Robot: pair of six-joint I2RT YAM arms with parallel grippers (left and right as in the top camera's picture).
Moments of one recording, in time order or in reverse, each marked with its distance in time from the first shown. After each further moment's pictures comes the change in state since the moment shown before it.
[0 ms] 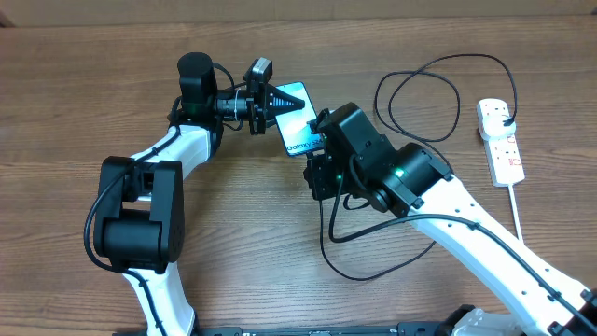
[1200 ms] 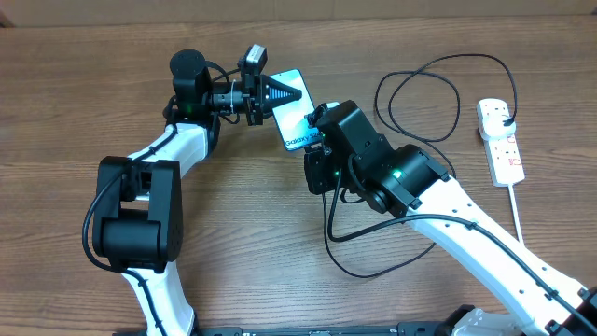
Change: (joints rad) left arm 0.008 0.001 0.014 0.148 -0.020 -0.008; right arm 0.000 0.001 -0.023 0.109 0.056 -0.036
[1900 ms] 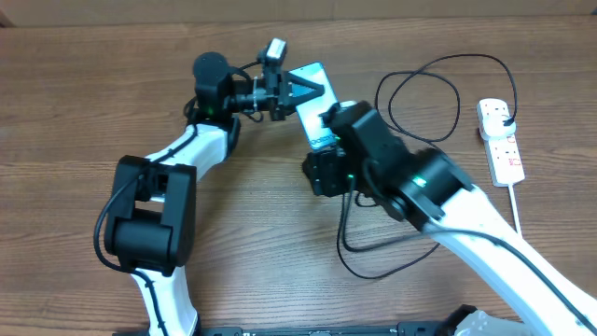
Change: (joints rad) left arm -0.106 0.000 0.014 0.124 -0.132 -0.004; right arm -0.002 -0.096 0.045 -0.133 0.063 0.006
